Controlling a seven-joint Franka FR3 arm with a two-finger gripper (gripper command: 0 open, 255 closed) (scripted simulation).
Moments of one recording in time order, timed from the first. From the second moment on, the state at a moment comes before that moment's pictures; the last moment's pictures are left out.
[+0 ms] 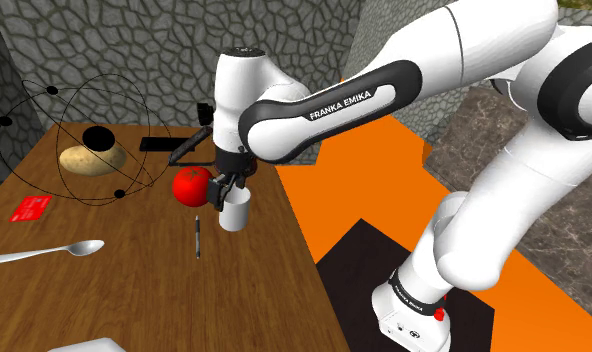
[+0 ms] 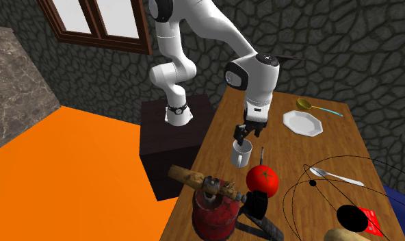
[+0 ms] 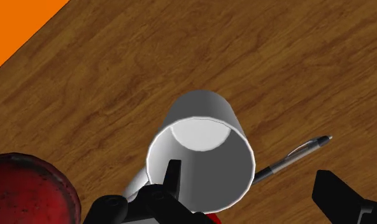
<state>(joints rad) 0.20 -0.05 0.30 -2.24 -0.02 2.23 0.19</state>
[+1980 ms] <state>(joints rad) 0.21 -0.01 0.31 -2.25 -0.04 2.29 0.20</state>
